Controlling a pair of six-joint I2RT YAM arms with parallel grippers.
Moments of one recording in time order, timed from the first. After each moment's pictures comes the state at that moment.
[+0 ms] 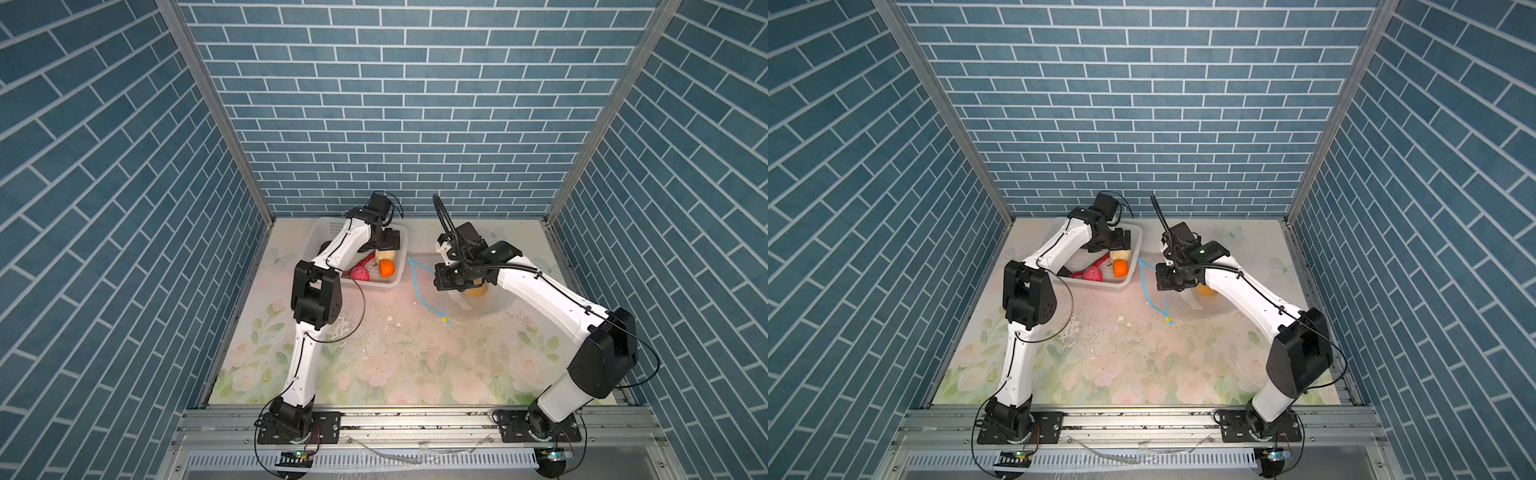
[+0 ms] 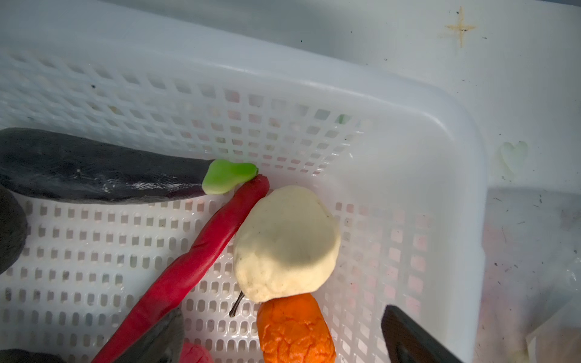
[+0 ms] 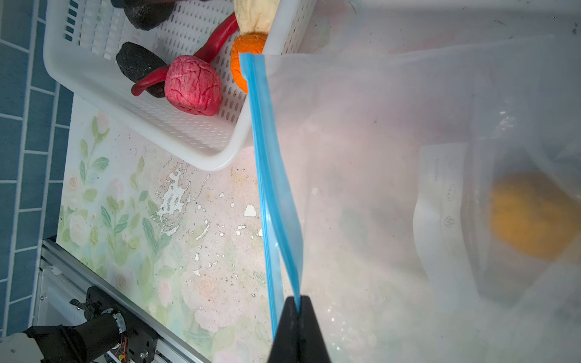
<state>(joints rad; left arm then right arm) -0.37 2.33 2.21 -0.99 0.00 -0.39 0.66 1.63 1.47 -0.88 -0.19 0.40</state>
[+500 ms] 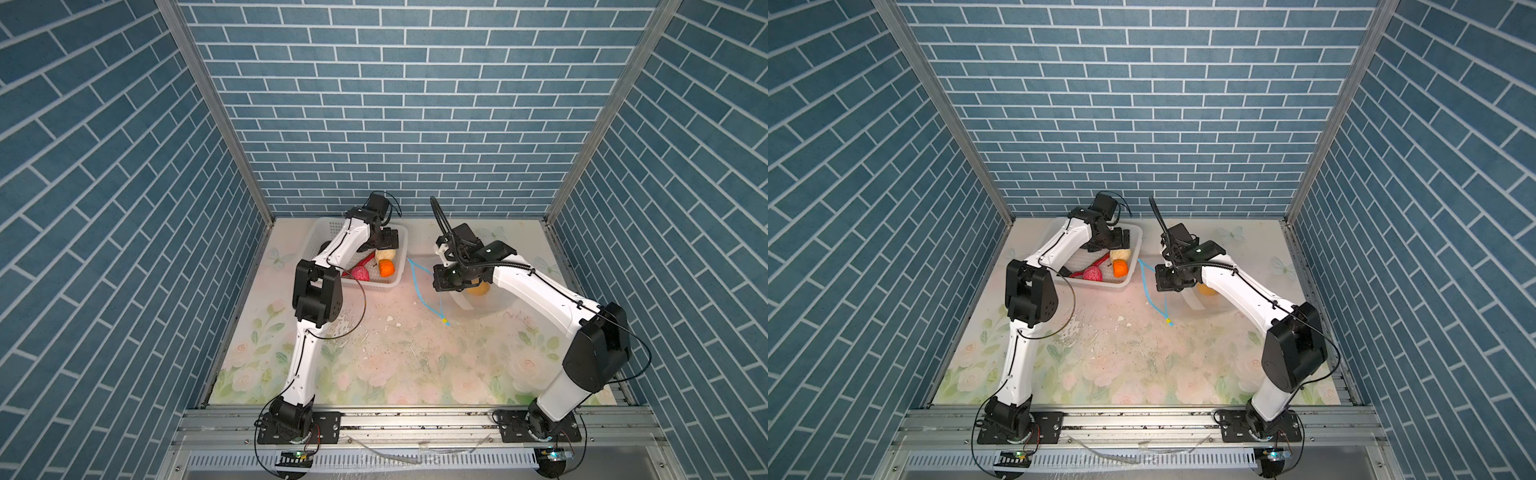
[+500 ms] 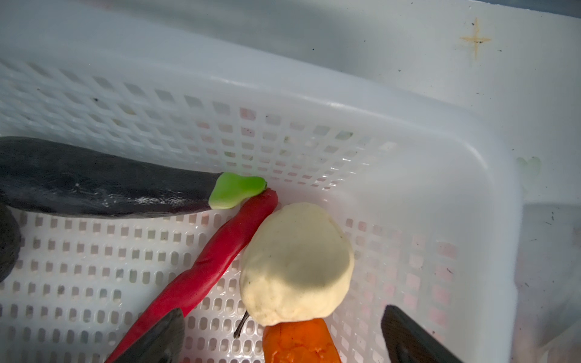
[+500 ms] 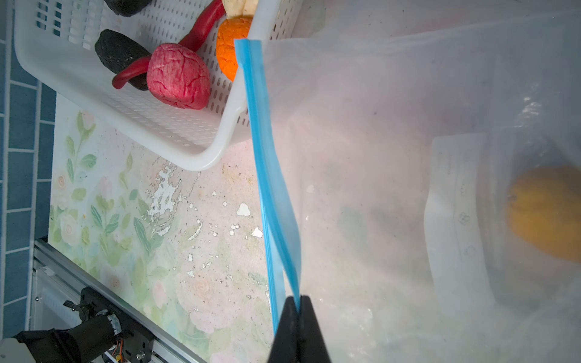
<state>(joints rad) -0.36 2.36 2.23 -0.98 0.00 -0.39 0.66 1.67 1.48 -0.88 -0.20 0.40</state>
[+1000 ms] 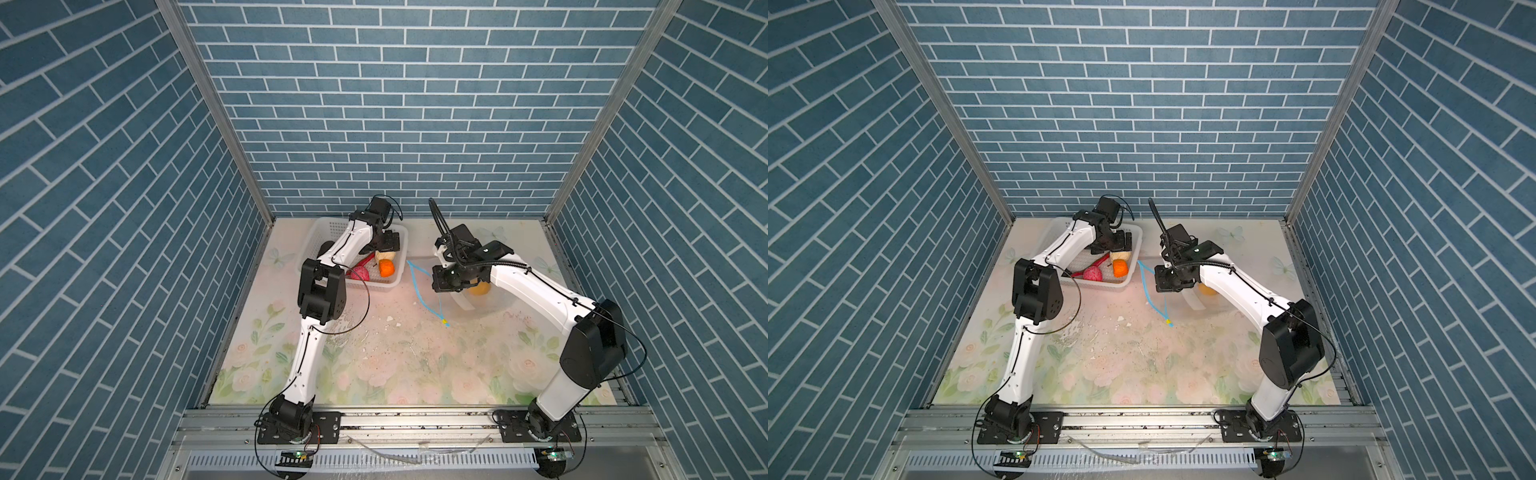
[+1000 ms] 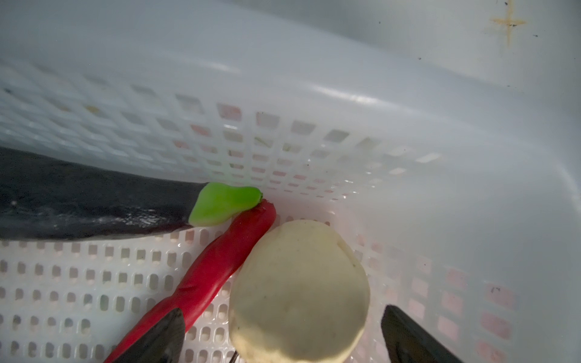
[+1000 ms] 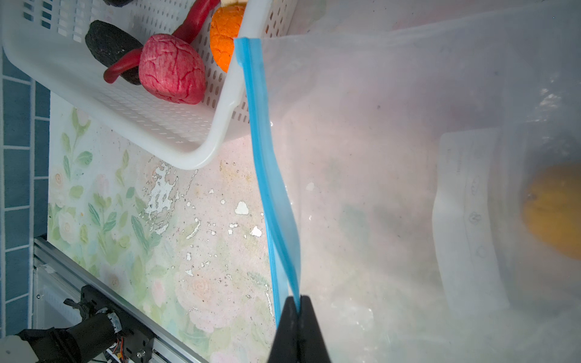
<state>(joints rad) -0.36 2.44 2.28 -0.97 0.01 -0.40 0.65 1.69 1.48 -0.88 -0.22 0.40</state>
